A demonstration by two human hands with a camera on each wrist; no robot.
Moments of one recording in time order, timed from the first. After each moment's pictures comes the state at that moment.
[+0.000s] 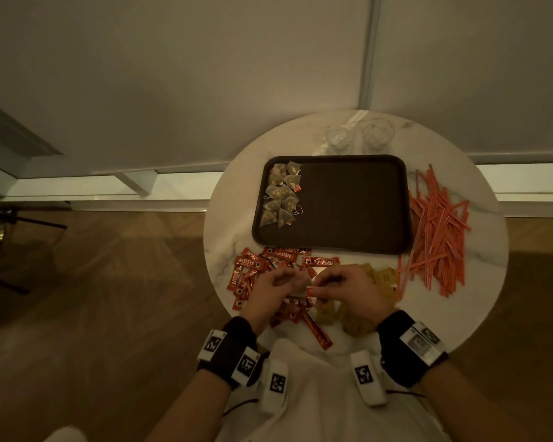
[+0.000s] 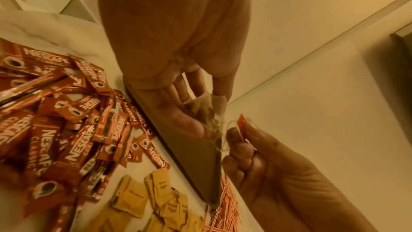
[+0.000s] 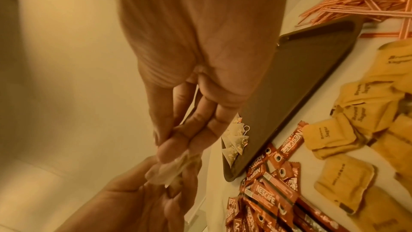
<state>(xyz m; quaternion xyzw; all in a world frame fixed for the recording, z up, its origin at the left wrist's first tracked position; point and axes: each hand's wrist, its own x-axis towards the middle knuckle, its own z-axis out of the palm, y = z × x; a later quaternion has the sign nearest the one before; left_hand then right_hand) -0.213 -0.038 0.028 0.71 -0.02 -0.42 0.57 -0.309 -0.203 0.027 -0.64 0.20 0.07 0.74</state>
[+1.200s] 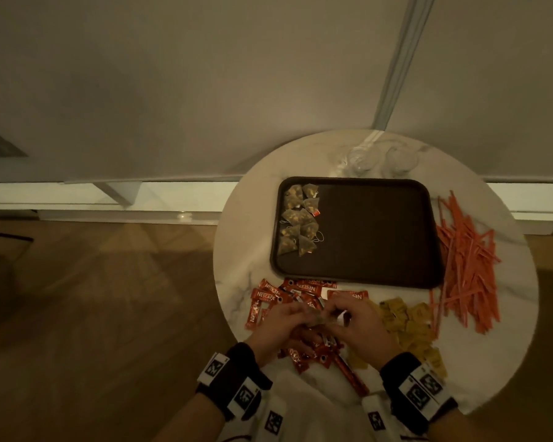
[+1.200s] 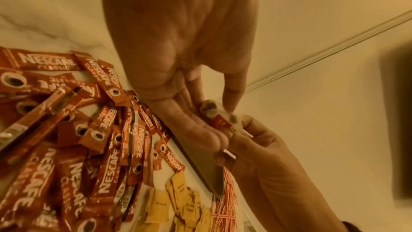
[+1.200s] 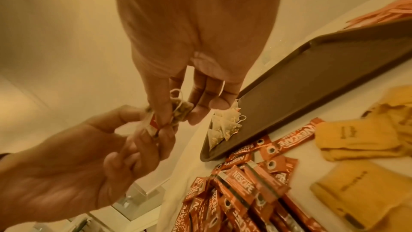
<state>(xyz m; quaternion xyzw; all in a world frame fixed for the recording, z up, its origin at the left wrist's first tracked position) -0.133 -0.002 0.000 0.60 0.00 -0.58 0.55 -0.243 -0.158 -0.014 -0.83 0.17 -0.02 0.54</state>
